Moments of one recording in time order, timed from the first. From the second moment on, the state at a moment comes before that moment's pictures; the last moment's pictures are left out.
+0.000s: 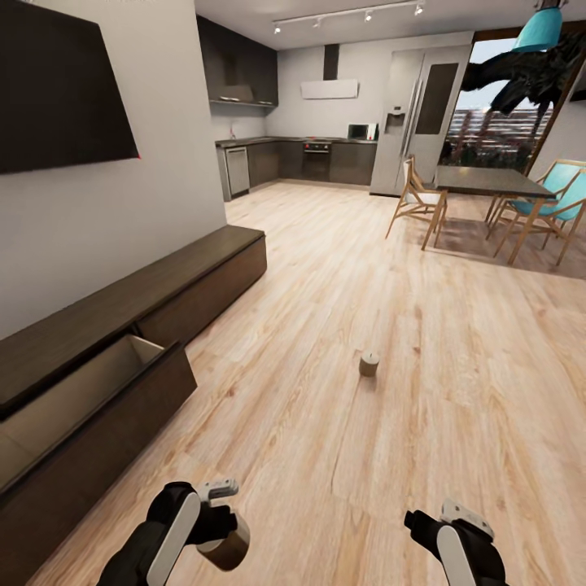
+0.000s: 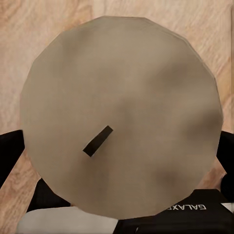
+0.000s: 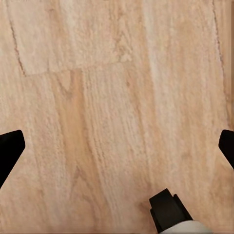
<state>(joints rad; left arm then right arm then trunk) -0.31 -0.03 -0.14 -1.12 0.47 1.02 0.34 -0.11 0.11 -0.20 -1.39 -0.44 0.79 -0.53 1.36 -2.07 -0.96</state>
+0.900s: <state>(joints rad) -0.31 -0.03 -0.22 -1.12 0.47 0.96 0.33 -0.11 0.11 -0.22 -1.32 -0.44 0.72 -0.54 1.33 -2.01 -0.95</state>
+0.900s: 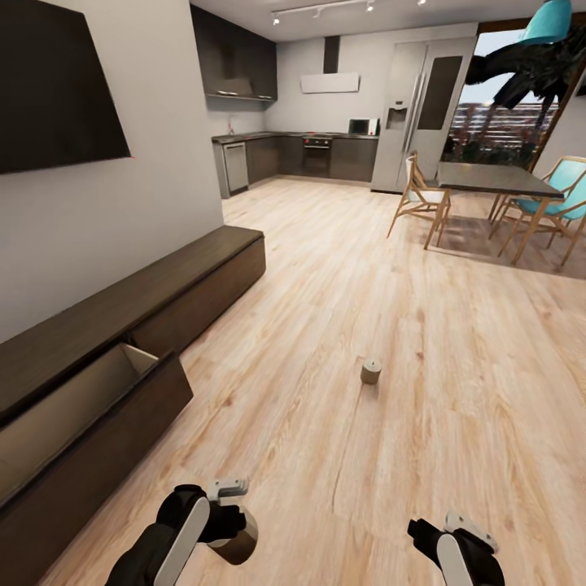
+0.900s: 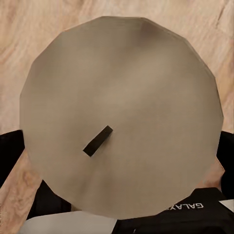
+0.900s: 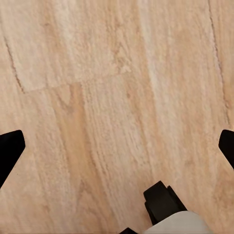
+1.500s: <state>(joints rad) -0.31 -0.03 -0.22 -1.12 0.47 0.96 0.33 -0.12 0.11 -0.25 -1.29 -0.44 0.72 -0.53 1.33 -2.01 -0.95</state>
